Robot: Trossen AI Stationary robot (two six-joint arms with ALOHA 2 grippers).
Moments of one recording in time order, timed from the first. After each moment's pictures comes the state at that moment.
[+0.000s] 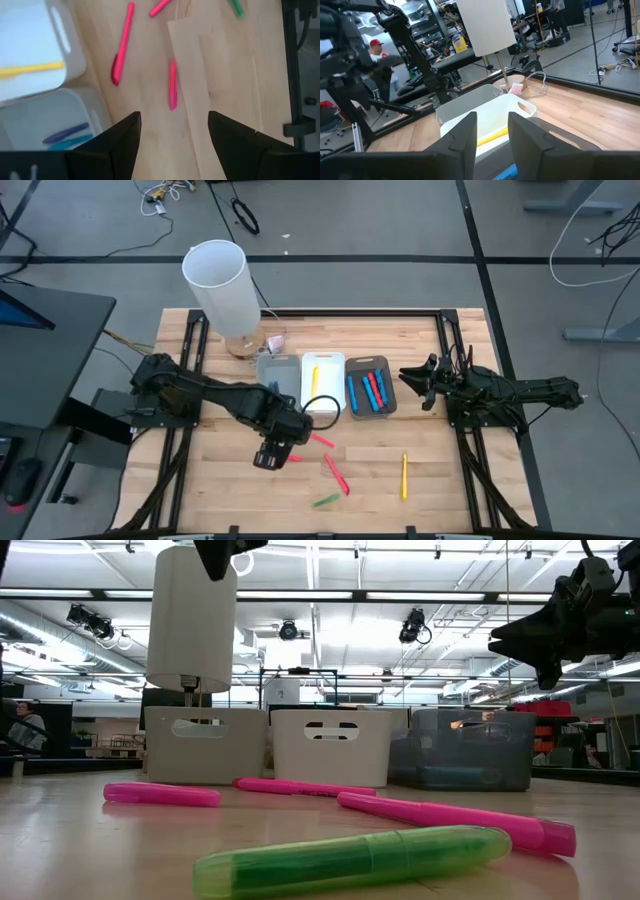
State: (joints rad) left arm -0.33 1.79 1.76 -1.30 0.01 -0.09; right arm 0.03 0.07 0.02 0.07 0.30 0.36
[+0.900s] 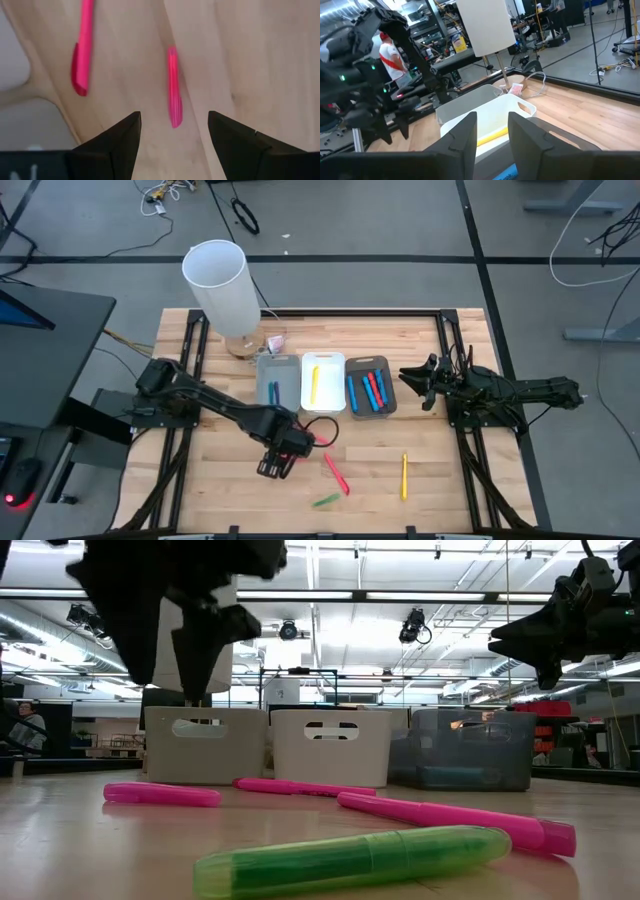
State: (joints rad) left arm -0.36 1.84 1.40 -0.96 0.02 -0.06; right arm 0.03 0.07 0.02 0.07 0.30 0.36
